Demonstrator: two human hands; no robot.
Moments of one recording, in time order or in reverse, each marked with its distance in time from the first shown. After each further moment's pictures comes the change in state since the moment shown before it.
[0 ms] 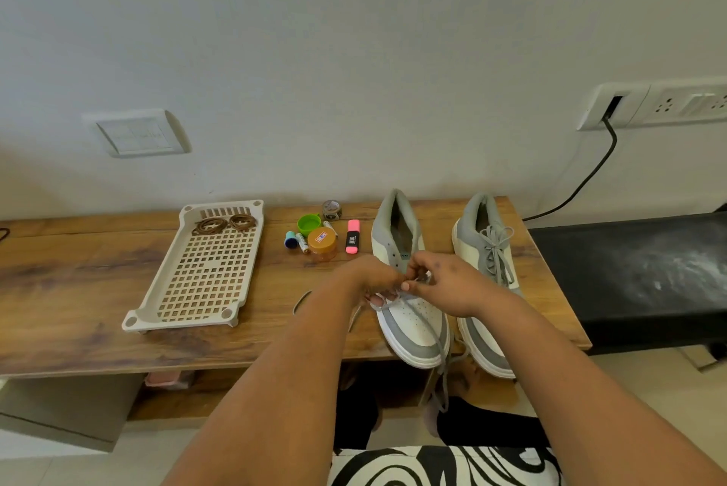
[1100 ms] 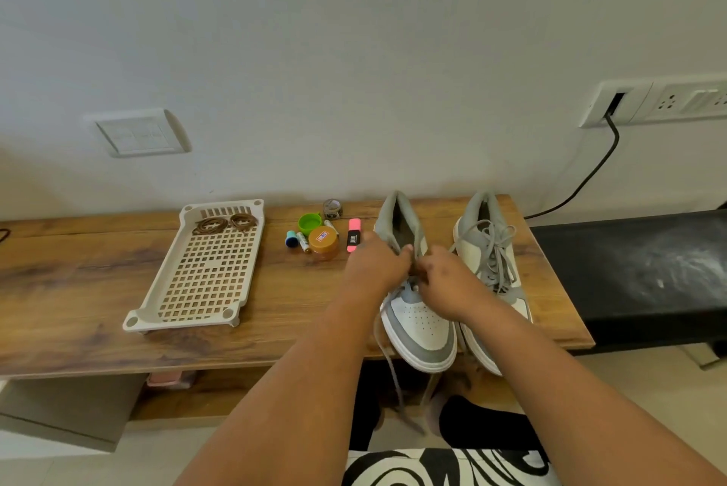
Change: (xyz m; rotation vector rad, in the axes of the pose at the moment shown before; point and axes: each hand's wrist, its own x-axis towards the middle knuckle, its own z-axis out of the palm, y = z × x) left_hand 0.019 0.002 0.015 0.106 0.489 0.161; right_hand 0.007 -0.002 0.016 -0.179 0.154 -0.002
